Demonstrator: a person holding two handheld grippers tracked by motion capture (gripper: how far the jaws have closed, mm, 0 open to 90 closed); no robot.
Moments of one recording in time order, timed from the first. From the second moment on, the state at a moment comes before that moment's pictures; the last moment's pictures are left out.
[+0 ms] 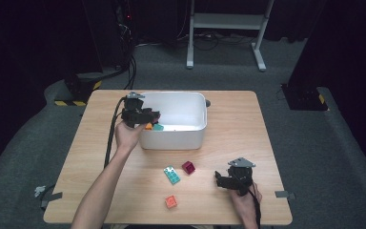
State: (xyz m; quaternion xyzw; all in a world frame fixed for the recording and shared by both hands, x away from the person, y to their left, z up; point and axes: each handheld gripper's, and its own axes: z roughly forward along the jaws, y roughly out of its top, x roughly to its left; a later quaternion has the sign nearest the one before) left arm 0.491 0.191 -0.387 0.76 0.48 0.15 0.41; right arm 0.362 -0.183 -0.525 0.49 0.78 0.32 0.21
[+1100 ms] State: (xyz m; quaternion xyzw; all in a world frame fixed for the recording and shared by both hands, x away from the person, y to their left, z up) left arm 0.471 0.199 -0.370 0.75 0.47 0.17 0.43; right arm 0.362 -0.183 -0.525 0.49 0.78 0.32 0.21
